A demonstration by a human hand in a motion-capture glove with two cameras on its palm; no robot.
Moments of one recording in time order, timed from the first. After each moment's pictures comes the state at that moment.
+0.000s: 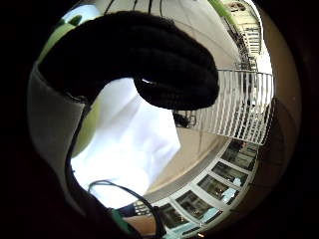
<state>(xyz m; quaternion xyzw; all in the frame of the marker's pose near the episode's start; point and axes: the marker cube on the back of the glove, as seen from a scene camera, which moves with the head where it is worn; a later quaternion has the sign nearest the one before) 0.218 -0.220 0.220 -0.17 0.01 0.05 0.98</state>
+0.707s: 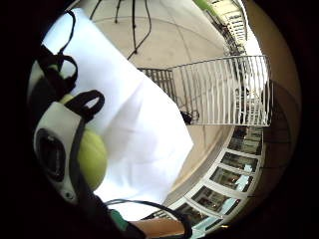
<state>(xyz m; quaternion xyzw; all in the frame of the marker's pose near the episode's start) 0.210 -0.205 0.243 -0.10 0.04 0.12 0.99</state>
